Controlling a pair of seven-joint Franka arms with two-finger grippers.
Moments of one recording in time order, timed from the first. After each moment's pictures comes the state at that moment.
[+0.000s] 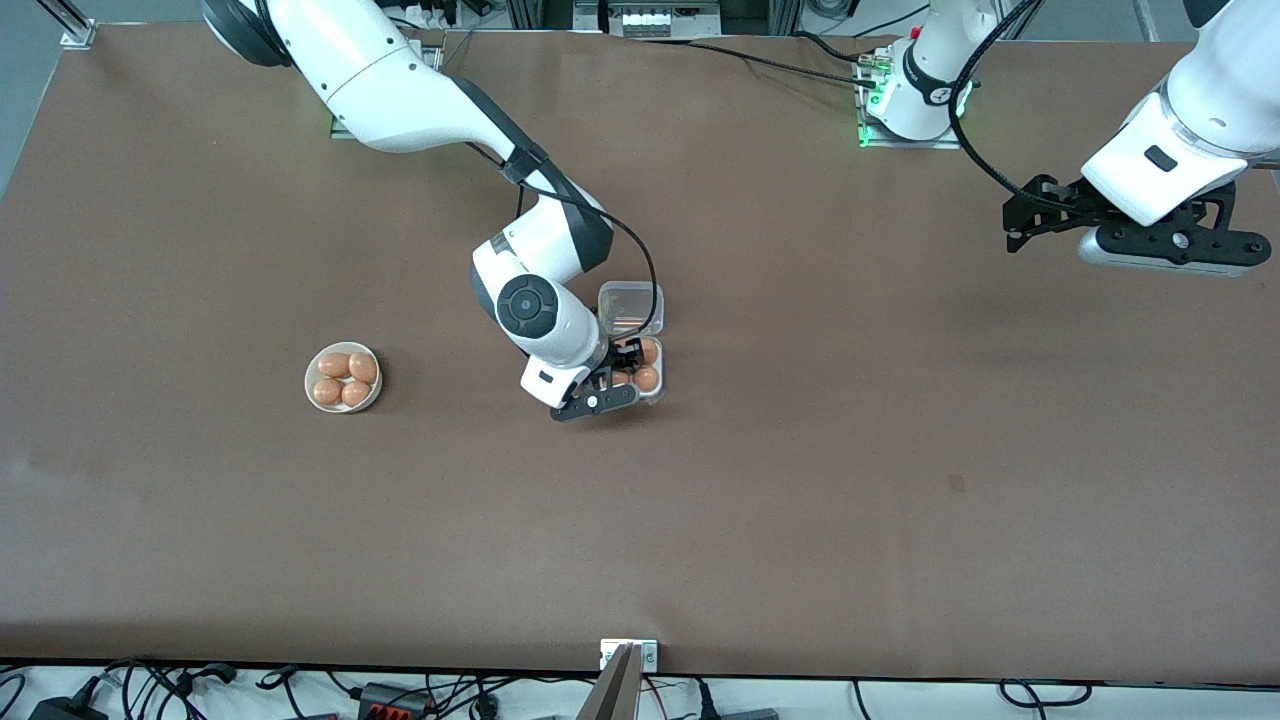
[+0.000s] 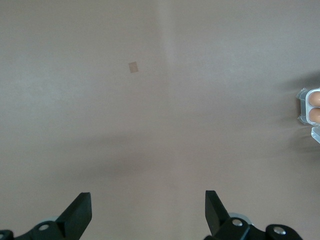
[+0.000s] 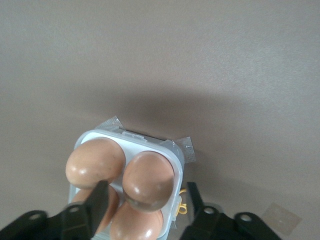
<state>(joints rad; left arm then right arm) 0.03 0.02 -0.20 -1.57 0.04 1.56 -0.06 0.49 0.82 0.20 -1.41 0.08 2.29 0.38</state>
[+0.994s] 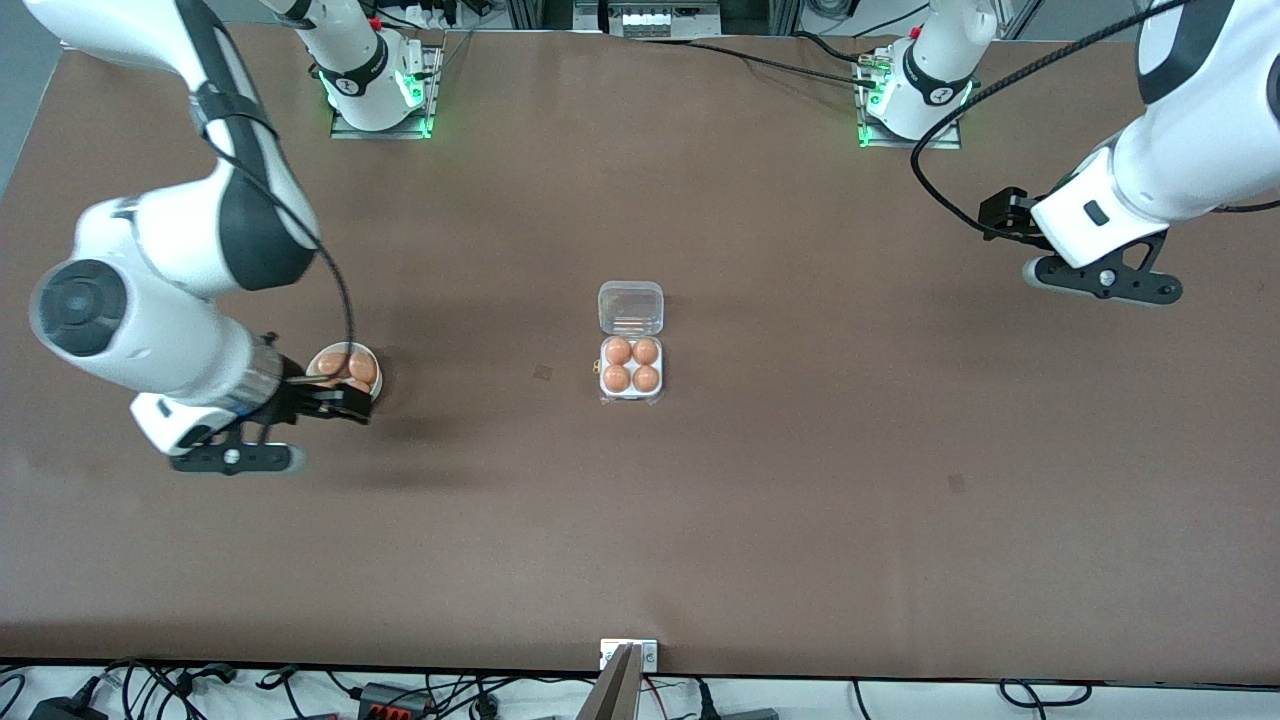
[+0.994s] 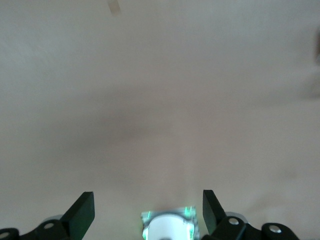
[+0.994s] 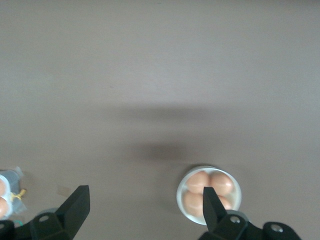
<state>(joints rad) 0.03 0.11 -0.21 -1.57 0.04 1.36 0.03 0.04 0.49 0.17 -1.37 -0.06 1.87 0.19</state>
